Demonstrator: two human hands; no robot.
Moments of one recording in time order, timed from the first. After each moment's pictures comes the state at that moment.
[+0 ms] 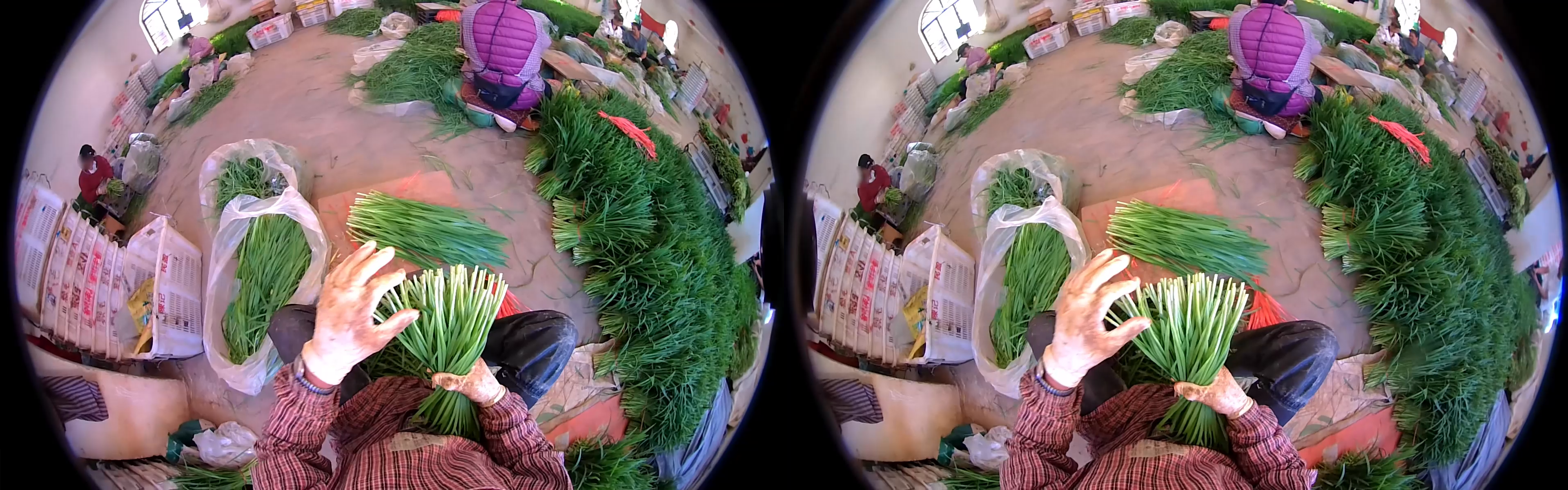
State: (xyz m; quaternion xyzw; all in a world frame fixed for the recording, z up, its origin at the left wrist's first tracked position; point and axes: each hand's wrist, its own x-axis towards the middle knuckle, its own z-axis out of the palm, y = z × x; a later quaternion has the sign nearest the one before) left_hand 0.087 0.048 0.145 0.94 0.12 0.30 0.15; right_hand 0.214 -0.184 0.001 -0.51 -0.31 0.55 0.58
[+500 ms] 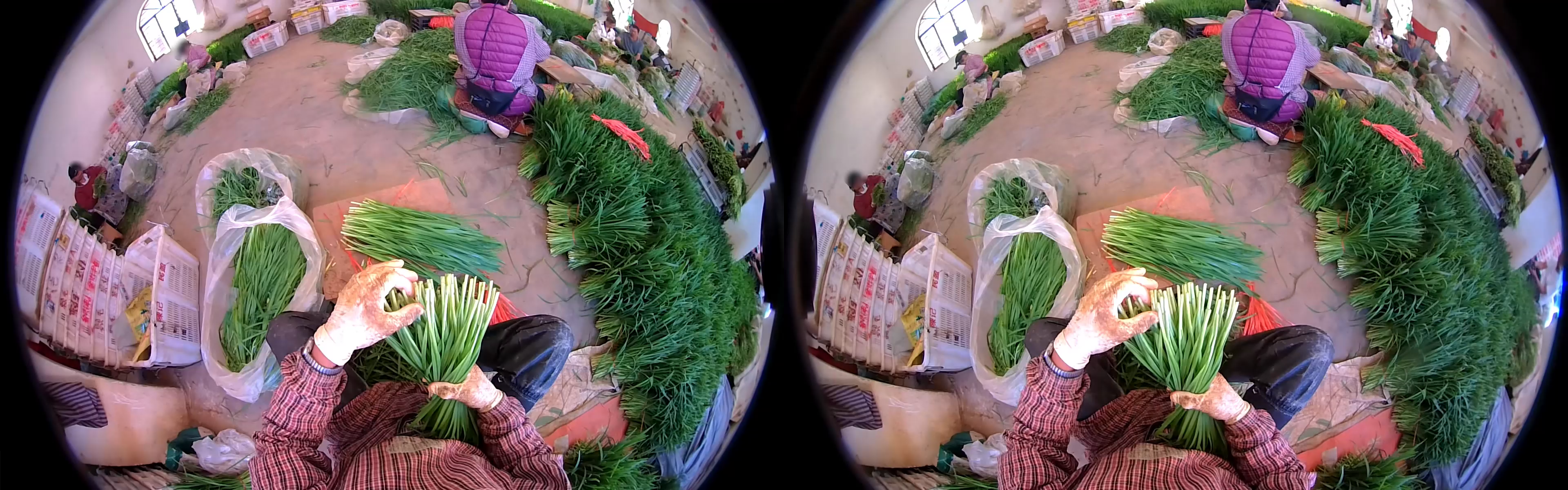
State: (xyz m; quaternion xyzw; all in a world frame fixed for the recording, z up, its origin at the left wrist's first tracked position) left_hand 0.116 0.063 0.122 0.91 0.07 0.22 0.34; right_hand 0.216 -0.185 0.005 -0.53 -0.35 0.52 0.57
